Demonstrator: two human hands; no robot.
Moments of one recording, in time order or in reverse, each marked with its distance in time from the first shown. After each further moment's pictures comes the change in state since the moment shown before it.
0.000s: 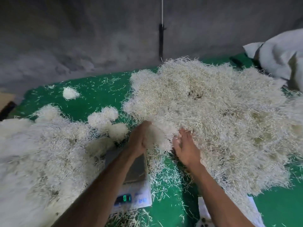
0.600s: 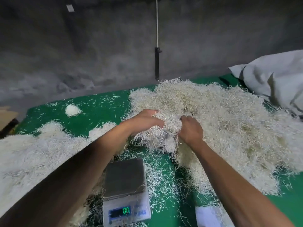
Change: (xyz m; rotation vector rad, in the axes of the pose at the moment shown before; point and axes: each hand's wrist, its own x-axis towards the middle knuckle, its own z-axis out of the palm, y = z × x) left_hand 0.002 0.144 0.001 0.657 -0.264 0.134; right_hand 0.067 -0.046 -0.105 -0.331 0.248 -0.125
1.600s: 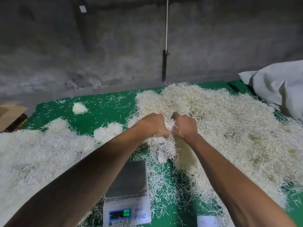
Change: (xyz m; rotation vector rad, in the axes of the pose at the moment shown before) left_hand 0.006 0.026 0.015 0.636 0.038 -0.109; right_hand 0.030 -0.043 -0.025 -0.013 -0.130 -0.189
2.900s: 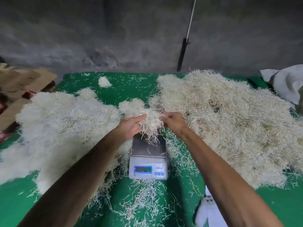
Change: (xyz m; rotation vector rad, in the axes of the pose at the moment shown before) left_hand -0.192 -0.158 0.059 -1.519 0.208 -0.202; right_hand -0.105 -0.150 0.020 1.145 -0.330 0.277
